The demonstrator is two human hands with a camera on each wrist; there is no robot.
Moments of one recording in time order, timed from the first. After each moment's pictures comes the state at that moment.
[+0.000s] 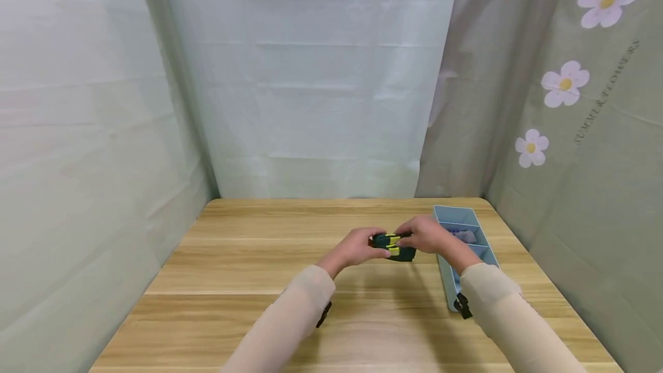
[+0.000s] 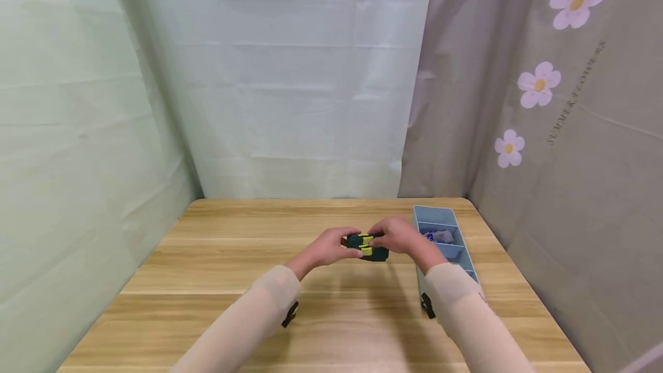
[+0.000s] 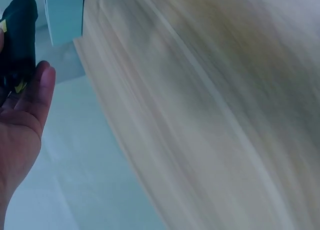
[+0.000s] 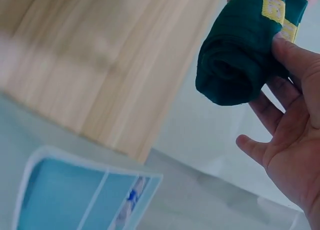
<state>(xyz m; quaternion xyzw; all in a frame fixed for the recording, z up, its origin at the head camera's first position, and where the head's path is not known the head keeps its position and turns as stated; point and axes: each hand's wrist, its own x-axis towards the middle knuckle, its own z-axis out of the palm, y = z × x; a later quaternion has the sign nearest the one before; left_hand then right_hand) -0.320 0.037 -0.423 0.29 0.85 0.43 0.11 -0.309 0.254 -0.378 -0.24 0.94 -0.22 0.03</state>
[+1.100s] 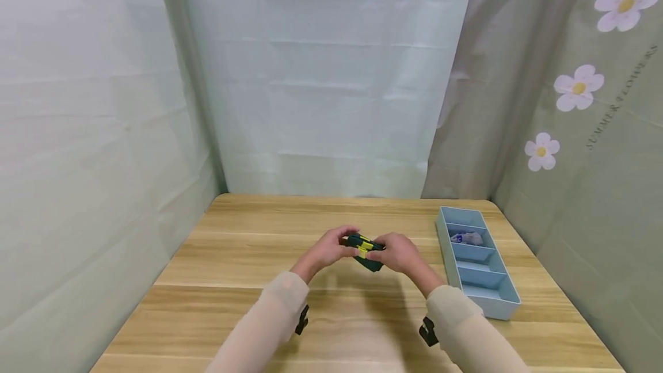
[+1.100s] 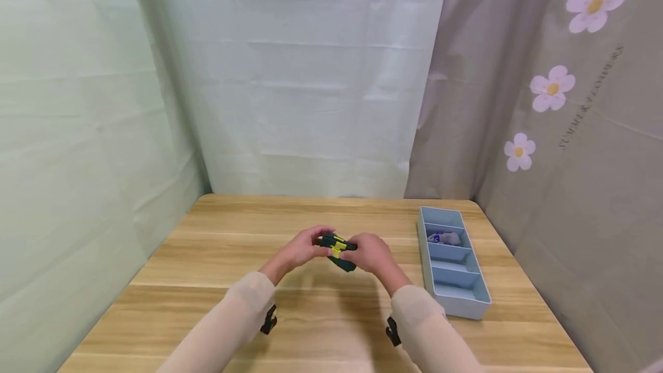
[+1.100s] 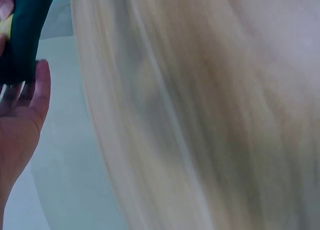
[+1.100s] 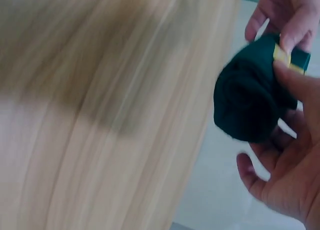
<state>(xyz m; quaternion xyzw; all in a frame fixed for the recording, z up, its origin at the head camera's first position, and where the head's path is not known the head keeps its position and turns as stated) -0.319 -0.031 -0.442 0.21 0.79 0.56 0.12 -0.287 0.172 -0.417 -0.12 0.95 -0.28 0.01</state>
